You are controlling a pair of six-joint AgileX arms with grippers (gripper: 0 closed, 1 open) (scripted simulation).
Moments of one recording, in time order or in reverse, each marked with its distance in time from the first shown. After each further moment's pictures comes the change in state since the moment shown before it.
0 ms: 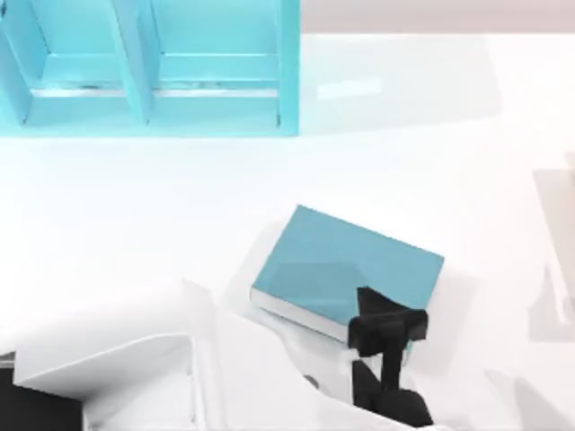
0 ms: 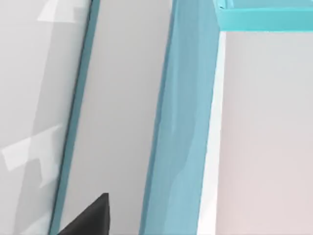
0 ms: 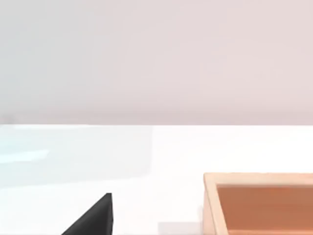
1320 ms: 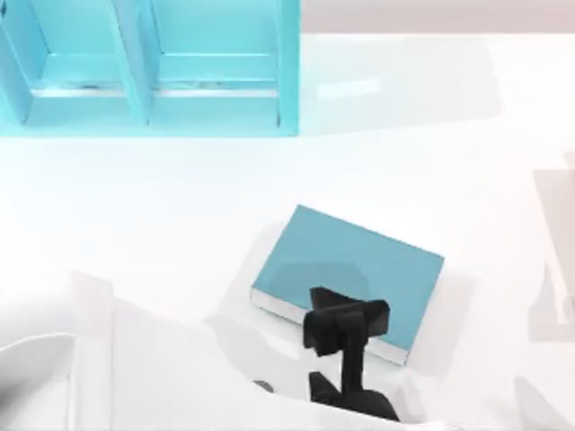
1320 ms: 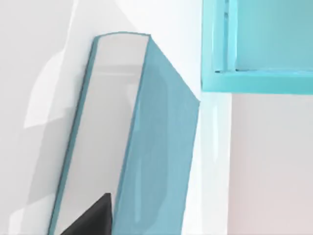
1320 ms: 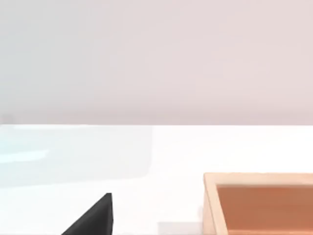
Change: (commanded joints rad) left arm -0.023 -0.115 0.044 -0.526 0.097 -0.338; right arm 0.000 0.000 0.000 0.000 0.000 0.000
